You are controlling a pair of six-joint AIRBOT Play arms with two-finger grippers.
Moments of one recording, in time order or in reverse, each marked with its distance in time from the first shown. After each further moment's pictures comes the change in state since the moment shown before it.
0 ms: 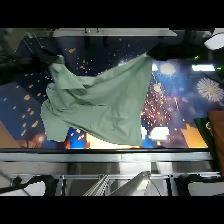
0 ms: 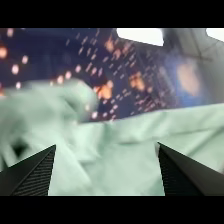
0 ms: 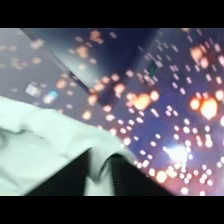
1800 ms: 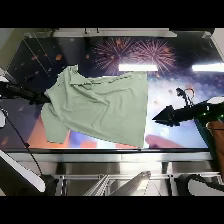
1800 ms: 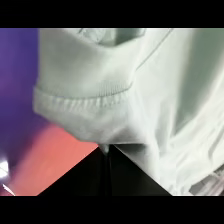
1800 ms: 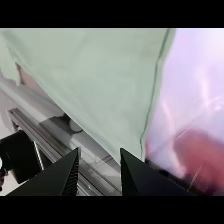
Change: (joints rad) left arm 0.307 -0.743 0.564 0.402 -0.777 -0.077; right arm -0.265 0.291 -0.867 0.044 0.426 0.049
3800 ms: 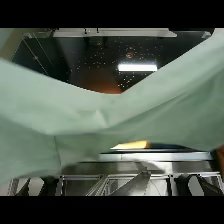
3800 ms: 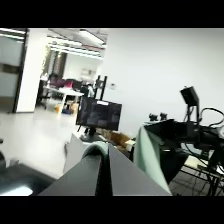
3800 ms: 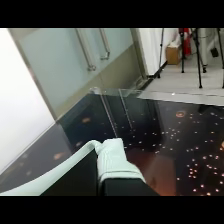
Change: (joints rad) left arm 0.513 1.349 -0.539 -1.519 -0.100 0.100; right arm -0.318 0.638 0.808 0.331 0.010 0.139
